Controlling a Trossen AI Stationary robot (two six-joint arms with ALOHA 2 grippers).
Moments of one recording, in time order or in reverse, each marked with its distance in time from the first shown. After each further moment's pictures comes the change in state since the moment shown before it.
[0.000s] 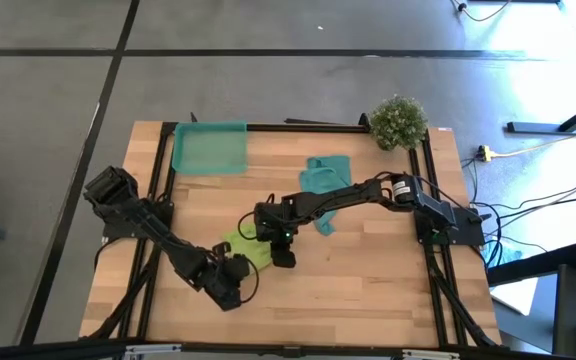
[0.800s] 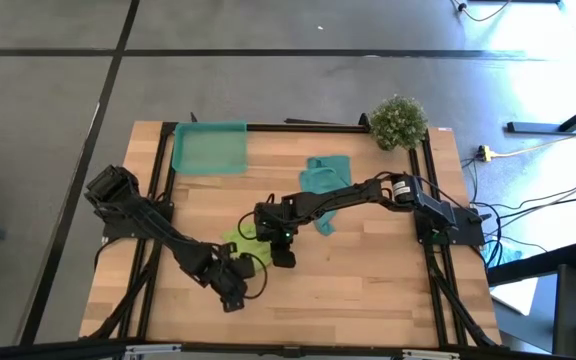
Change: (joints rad) left arm 0.048 -0.001 0.066 -0.024 0.089 0.100; right arm 0.000 0.000 0.000 0.000 0.001 0.000
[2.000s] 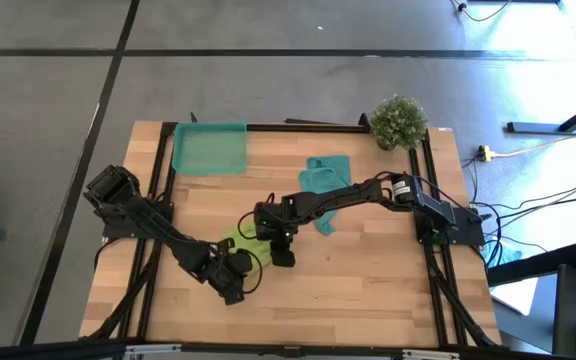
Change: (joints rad) left arm 0.004 0.000 -0.162 0.184 -0.092 -0.032; right arm 0.000 0.000 0.000 0.001 0.026 0.004
